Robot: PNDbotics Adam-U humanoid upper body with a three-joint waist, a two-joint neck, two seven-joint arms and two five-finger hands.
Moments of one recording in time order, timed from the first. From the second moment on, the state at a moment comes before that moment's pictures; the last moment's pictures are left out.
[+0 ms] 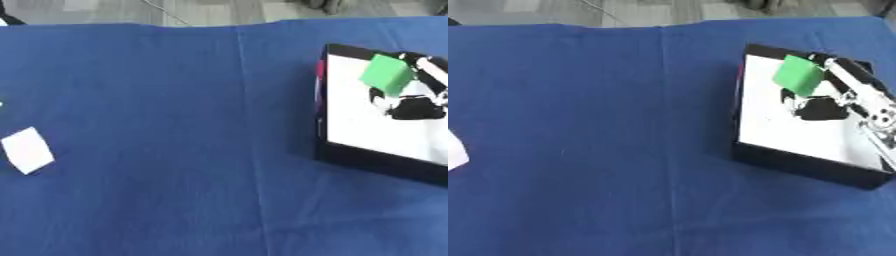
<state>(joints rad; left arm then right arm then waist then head) -0.53 0.60 -0.03 -1.74 -0.39 0.31 0.24 -0.19 -0.92 -0.04 -1.79 0.08 0.31 -0.01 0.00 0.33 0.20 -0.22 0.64</state>
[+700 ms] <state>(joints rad) -0.52 0.61 -0.03 -1.74 -0.39 0.33 0.24 -0.21 -0.93 -0.06 -1.64 0.28 0.19 0.14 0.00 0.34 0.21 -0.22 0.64</state>
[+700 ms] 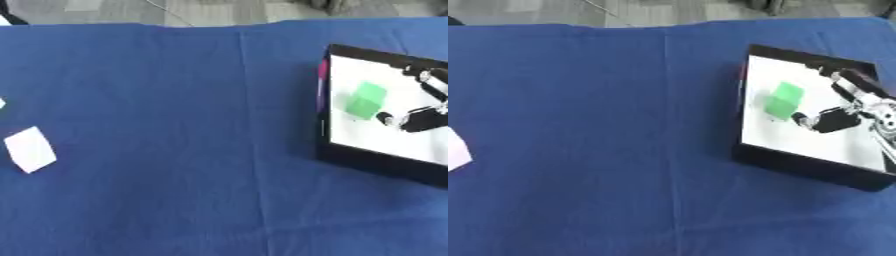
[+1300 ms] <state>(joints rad) -0.58 0.68 -0.01 -1.63 -0.38 0.33 0.12 -0.20 -0.90 -0.12 -1.86 -0.10 0.18 -0.15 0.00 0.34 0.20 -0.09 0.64</state>
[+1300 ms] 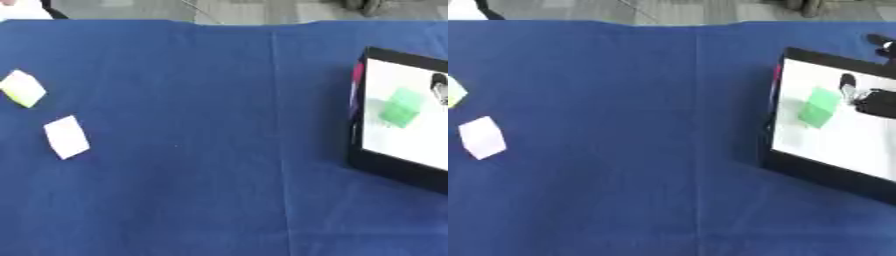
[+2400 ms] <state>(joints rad) -0.98 0.76 -0.04 -0.89 -0.52 0.29 -0.52 -0.19 -0.86 -0.14 -1.98 -0.32 0.12 -0.28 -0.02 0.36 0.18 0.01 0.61</state>
